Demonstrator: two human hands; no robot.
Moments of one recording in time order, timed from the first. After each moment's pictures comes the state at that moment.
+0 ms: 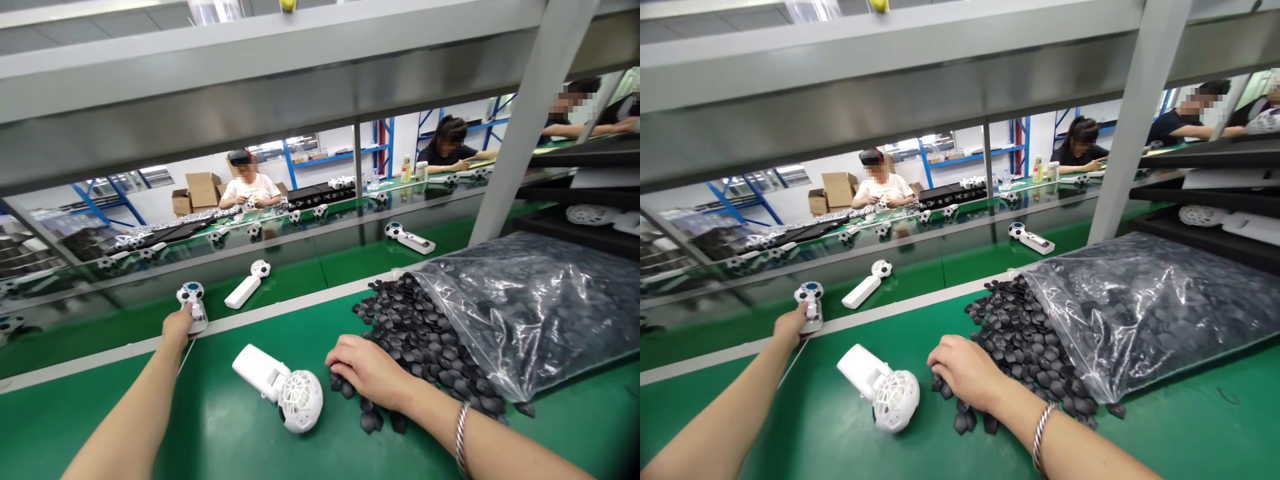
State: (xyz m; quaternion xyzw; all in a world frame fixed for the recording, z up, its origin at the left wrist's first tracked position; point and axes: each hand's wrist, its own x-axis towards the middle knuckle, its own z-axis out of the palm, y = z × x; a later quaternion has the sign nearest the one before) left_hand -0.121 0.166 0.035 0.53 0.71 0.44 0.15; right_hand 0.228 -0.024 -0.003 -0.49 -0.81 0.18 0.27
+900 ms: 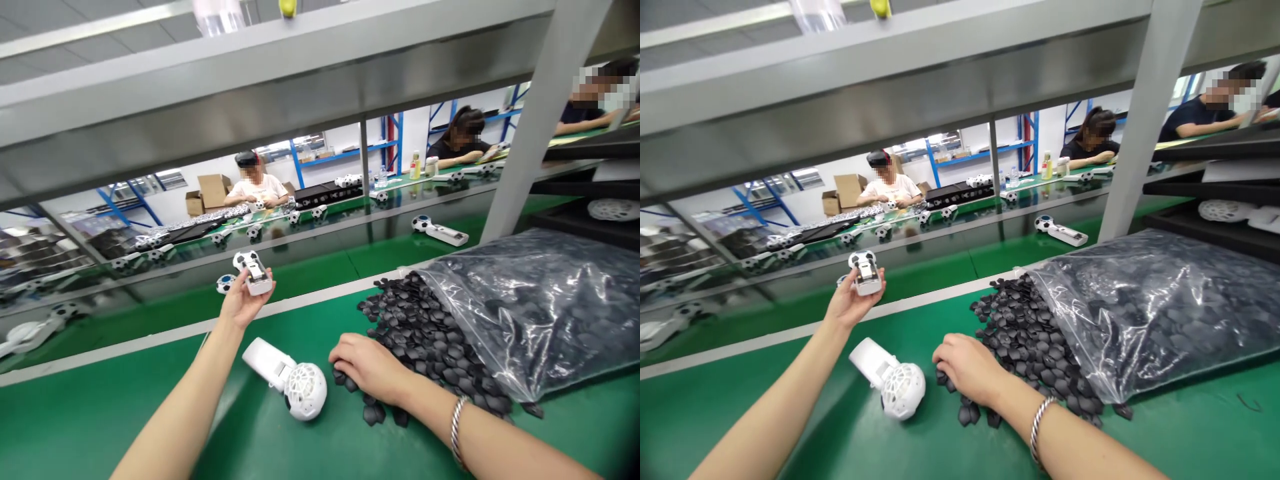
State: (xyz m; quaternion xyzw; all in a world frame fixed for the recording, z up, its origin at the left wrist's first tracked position) left_hand -0.004 0.134 0.058 0.44 0.40 0.55 0.60; right_hand 0.226 -0.022 -0.005 -0.48 -0.83 0.15 0.25
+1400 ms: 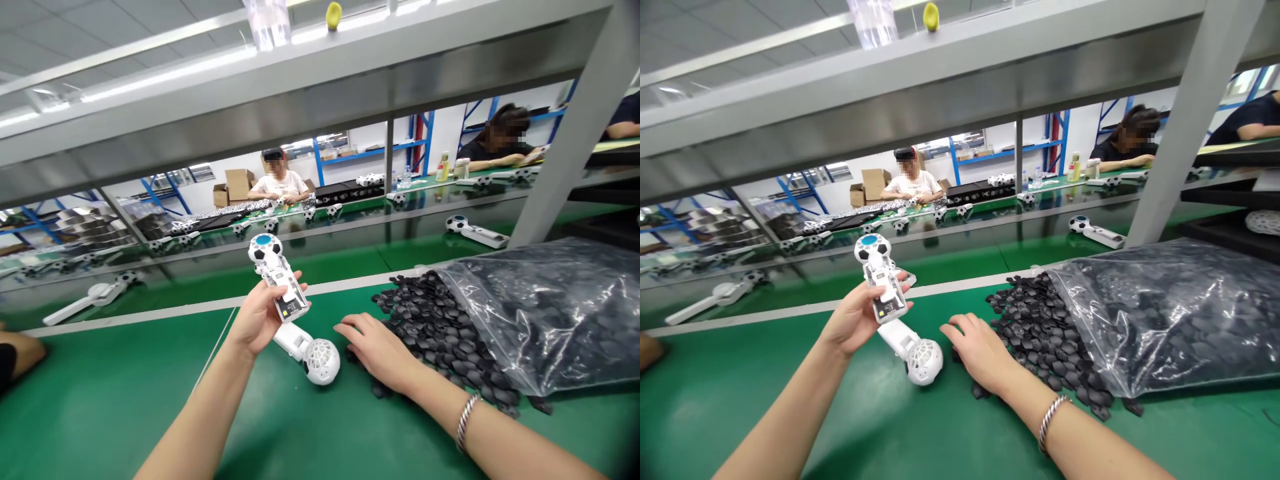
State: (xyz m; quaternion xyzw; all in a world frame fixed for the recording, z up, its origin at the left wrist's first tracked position) left_hand 0.014 0.004 0.097 0.45 0.35 0.53 0.63; right_hand 0.220 -0.032 -0.002 -0.45 -0.86 -0.01 0.25
